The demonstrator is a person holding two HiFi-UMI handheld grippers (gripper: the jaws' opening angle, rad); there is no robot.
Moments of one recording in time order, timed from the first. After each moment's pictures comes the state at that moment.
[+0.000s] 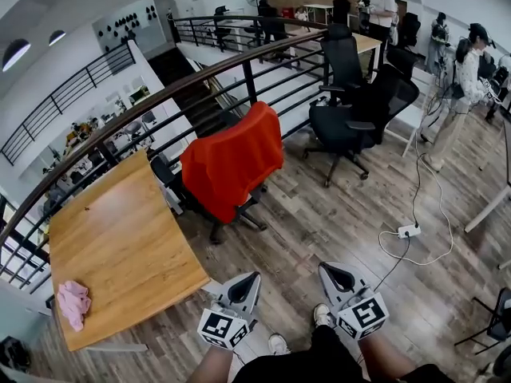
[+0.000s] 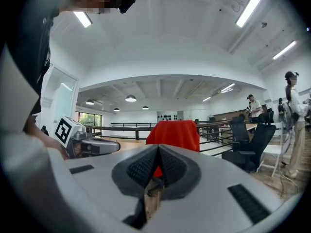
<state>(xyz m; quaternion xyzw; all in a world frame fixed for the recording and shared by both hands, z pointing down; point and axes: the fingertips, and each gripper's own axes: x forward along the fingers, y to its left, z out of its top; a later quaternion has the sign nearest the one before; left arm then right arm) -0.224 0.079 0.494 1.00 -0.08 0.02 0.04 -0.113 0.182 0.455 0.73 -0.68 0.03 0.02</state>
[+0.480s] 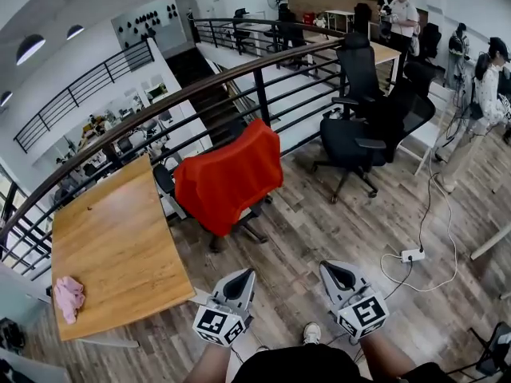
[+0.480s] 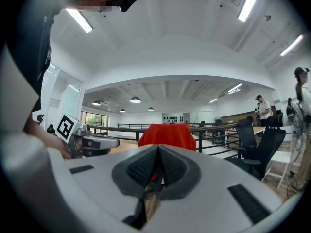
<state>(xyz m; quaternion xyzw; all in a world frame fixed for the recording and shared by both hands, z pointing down) -0.118 0.047 0.475 0.99 -0.14 0.01 0.04 0.012 0.153 0.443 0.70 -0.71 0.01 0.02</state>
